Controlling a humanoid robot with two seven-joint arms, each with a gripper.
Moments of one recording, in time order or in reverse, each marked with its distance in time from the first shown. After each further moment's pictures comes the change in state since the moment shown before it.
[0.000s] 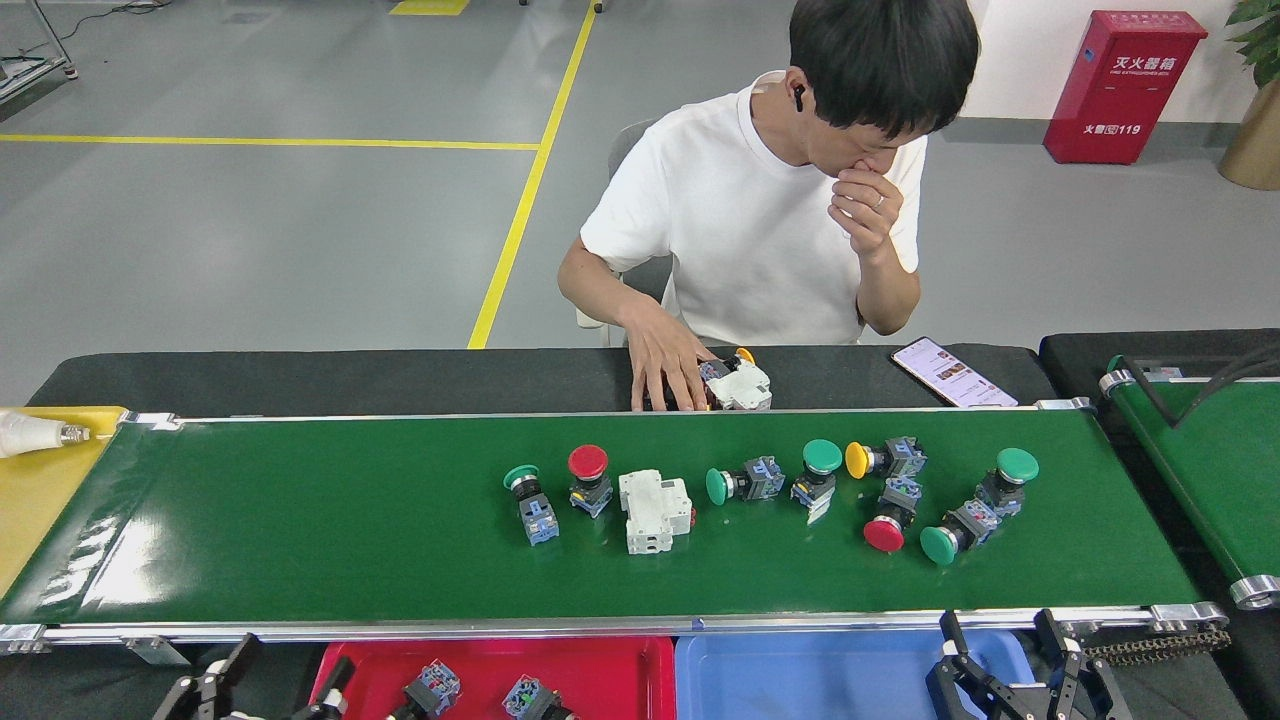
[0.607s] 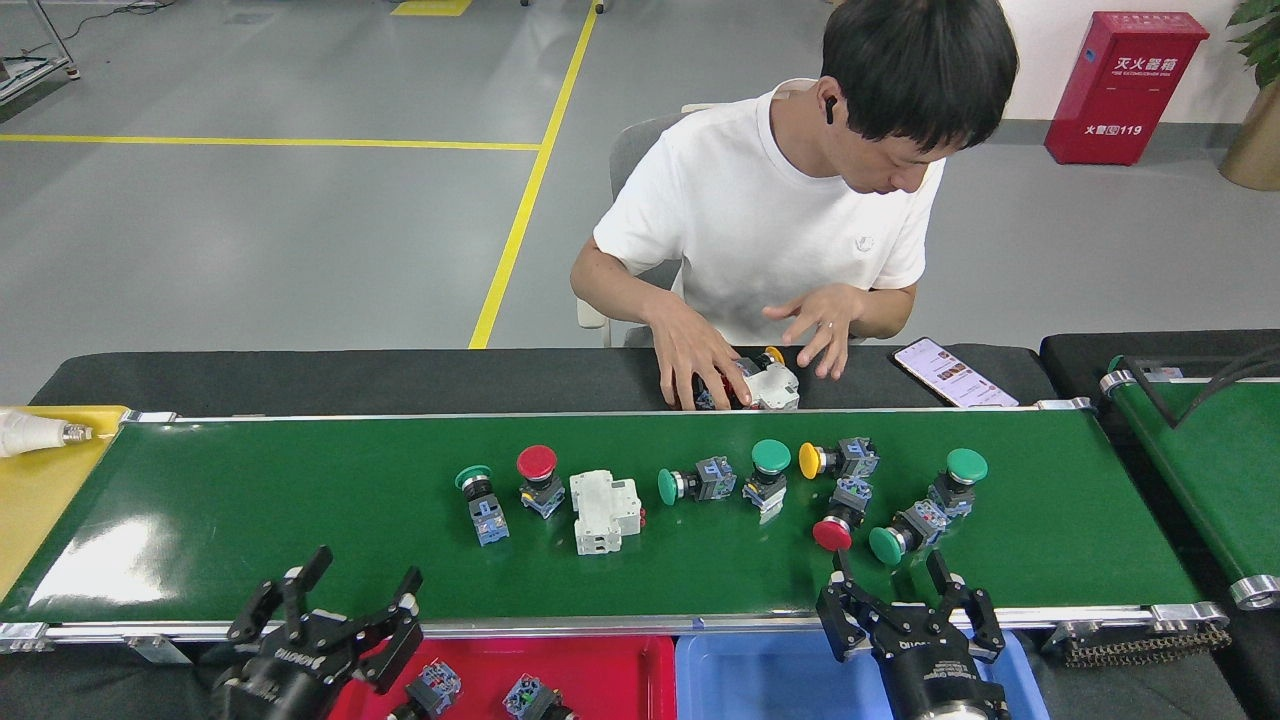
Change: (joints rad) left arm -0.394 -0.008 -0.272 0.303 -0.241 0.151 -0.047; right arm -0.257 0.006 0.233 0.181 0.009 0.321 0.215
